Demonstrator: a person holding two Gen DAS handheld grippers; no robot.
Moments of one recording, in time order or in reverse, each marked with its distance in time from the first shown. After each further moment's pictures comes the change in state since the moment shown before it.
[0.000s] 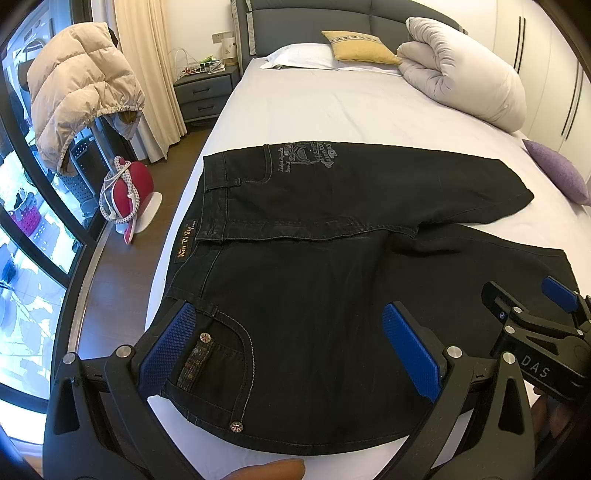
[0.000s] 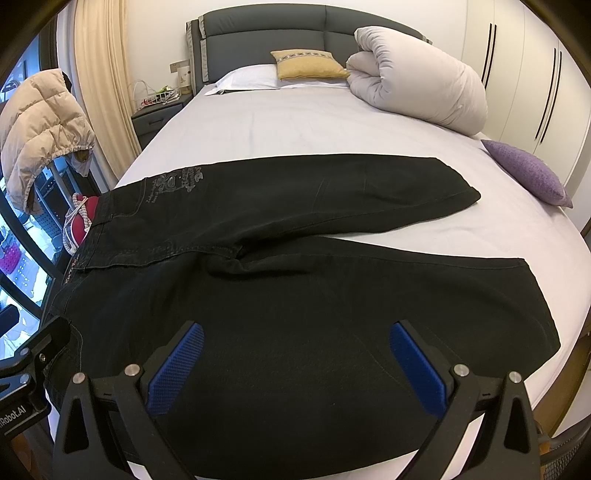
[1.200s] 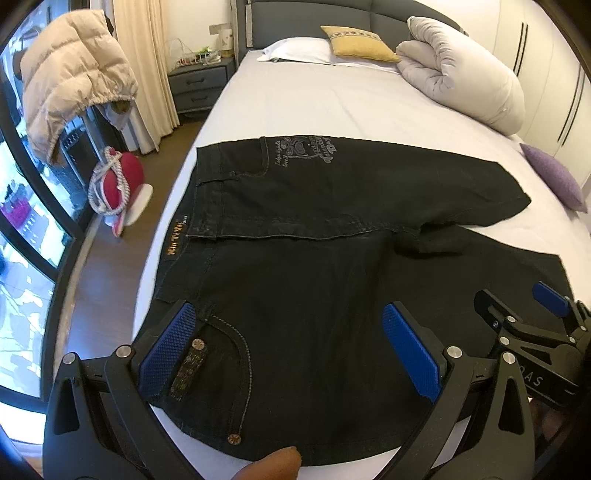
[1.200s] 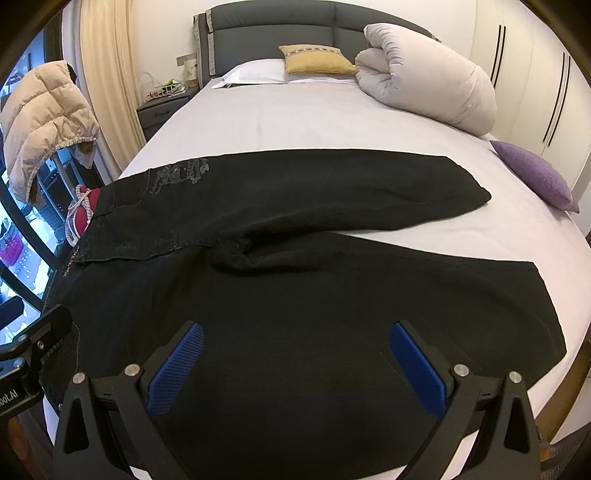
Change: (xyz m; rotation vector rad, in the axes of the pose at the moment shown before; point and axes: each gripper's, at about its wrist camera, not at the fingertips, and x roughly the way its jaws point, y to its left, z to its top) left arm 0.019 0.015 0.007 -0.031 0.036 -0.069; right arm 0.013 0.004 0.001 -0.026 0.018 0.024
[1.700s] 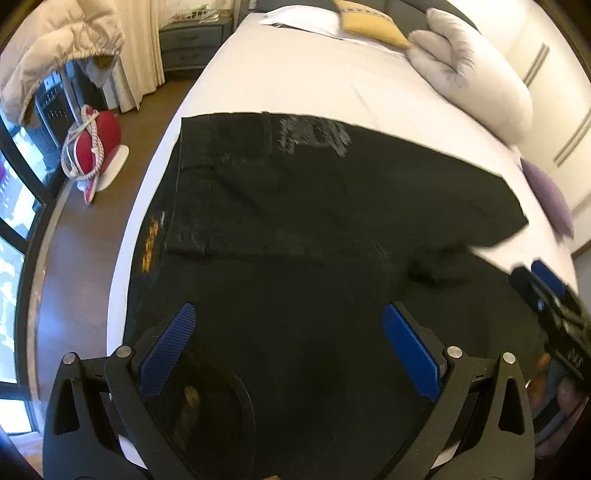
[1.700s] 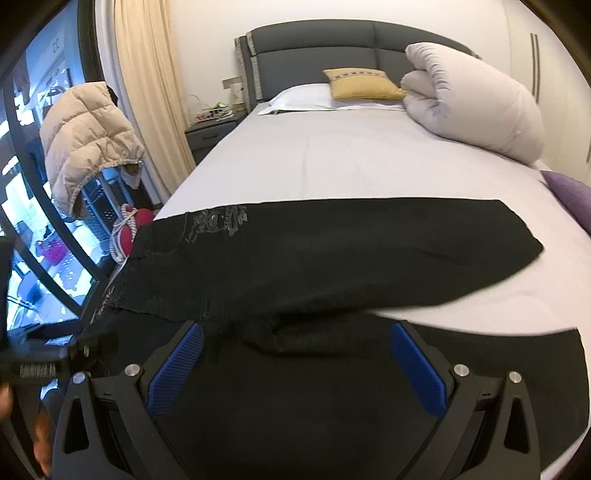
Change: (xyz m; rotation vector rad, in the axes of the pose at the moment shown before) left arm 0.062 0.042 0.061 -0.097 0.147 -0.118; right arm 0.021 -0.014 0.065 -0.061 -0.092 0.230
